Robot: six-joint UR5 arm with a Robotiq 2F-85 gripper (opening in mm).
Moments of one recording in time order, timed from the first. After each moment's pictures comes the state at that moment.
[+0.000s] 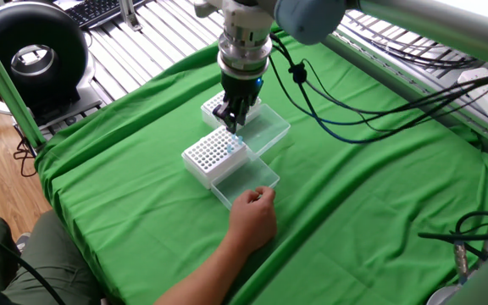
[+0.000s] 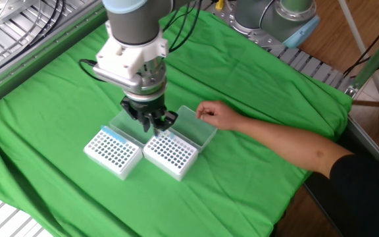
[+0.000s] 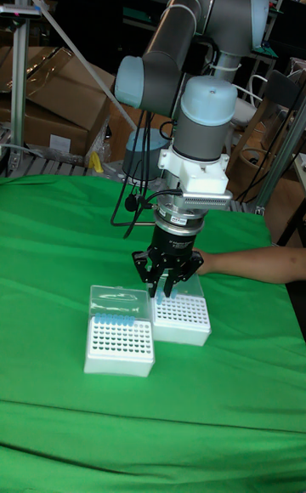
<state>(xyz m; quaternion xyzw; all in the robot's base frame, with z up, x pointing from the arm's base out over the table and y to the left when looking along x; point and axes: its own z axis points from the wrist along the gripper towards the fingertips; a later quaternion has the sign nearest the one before) 0.545 0.058 0.080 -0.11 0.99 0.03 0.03</state>
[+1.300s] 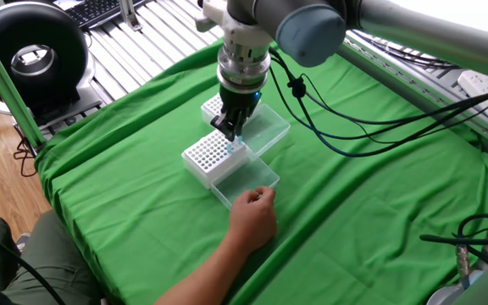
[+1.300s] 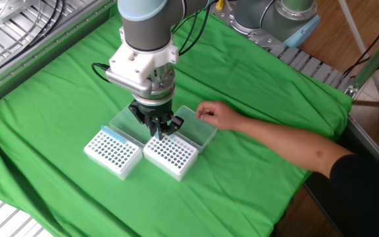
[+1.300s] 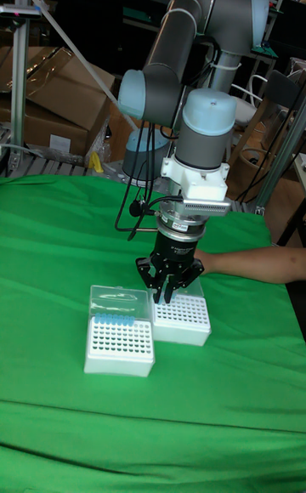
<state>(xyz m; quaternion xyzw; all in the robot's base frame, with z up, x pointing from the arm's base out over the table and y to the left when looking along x) 0.545 0.064 0.061 -0.09 0.99 0.03 0.05</state>
